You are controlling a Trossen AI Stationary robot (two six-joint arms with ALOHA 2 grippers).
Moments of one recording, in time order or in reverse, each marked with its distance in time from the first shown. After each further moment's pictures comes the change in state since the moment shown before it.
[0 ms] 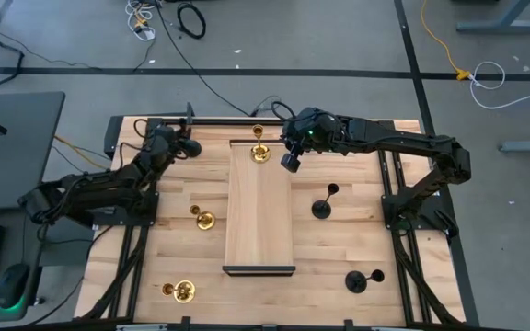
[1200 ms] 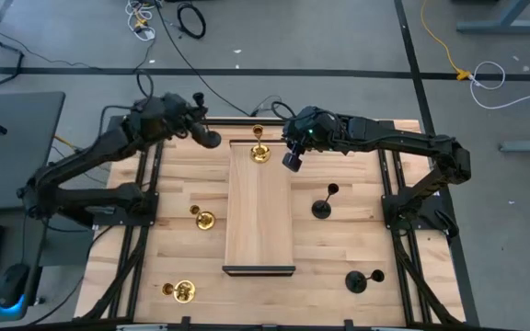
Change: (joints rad) left arm -0.163 -0.004 0.810 -0.859 0.269 0.172; right arm -0.016 0.000 -0.001 -0.022 0.002 -0.037
